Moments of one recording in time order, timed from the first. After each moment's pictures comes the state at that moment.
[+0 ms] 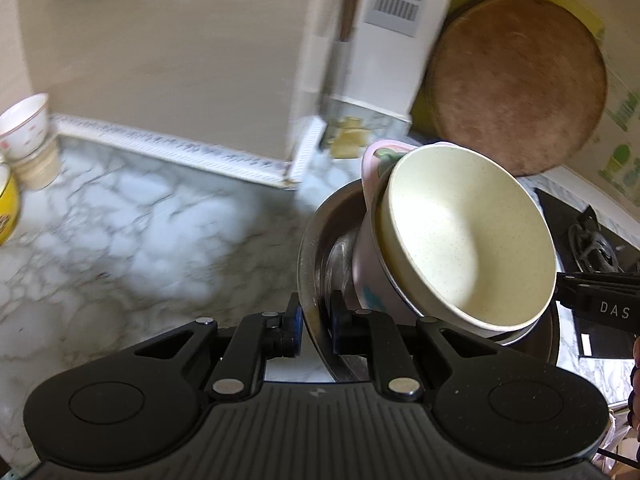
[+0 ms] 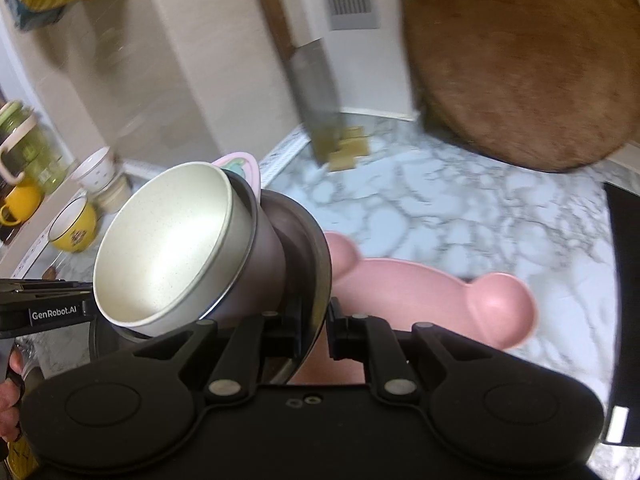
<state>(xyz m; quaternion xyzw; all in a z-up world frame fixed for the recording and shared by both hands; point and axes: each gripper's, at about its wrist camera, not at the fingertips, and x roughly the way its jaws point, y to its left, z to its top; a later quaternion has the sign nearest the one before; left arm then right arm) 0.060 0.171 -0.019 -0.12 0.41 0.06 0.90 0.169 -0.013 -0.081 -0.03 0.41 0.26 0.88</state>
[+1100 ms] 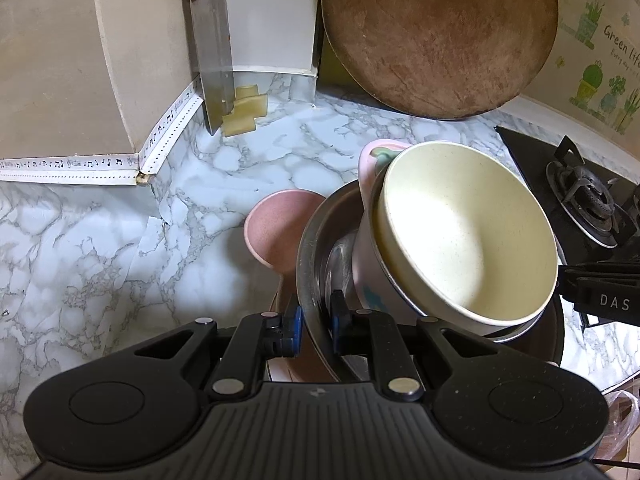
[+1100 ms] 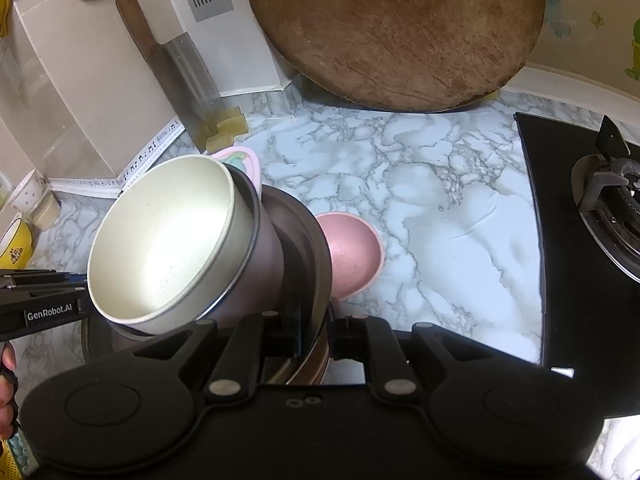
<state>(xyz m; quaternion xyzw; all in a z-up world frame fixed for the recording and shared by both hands) 0.123 0.071 -0.072 -0.05 0.43 0.01 0.90 0.197 -0.127 -0.129 0.00 0.42 0.19 0.89</state>
